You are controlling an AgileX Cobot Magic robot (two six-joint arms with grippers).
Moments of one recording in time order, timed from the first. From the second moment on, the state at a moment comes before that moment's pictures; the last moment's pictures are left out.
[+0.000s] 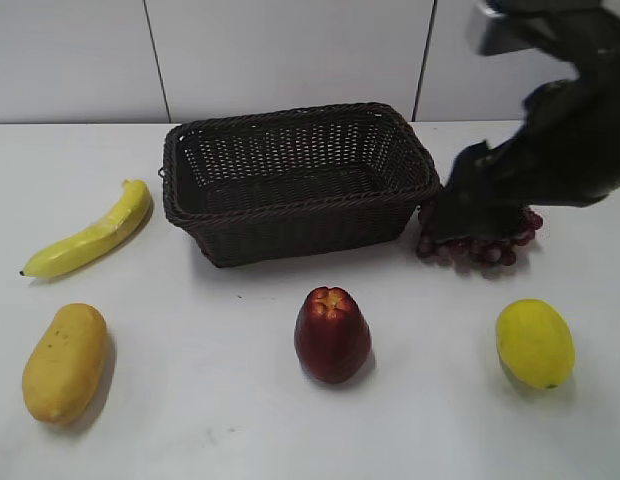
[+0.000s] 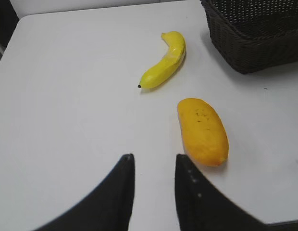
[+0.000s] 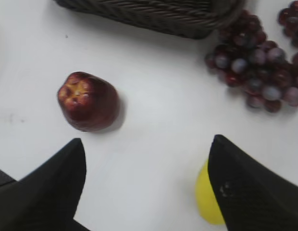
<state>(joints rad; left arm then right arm) -0.06 0.00 -0.48 -0.16 1.09 0.15 0.53 1.36 -0.98 0.19 0.74 -0.11</state>
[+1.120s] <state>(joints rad) -0.06 0.00 -0.48 -0.16 1.09 0.15 0.75 1.99 -1.35 0.07 0.86 0.09</state>
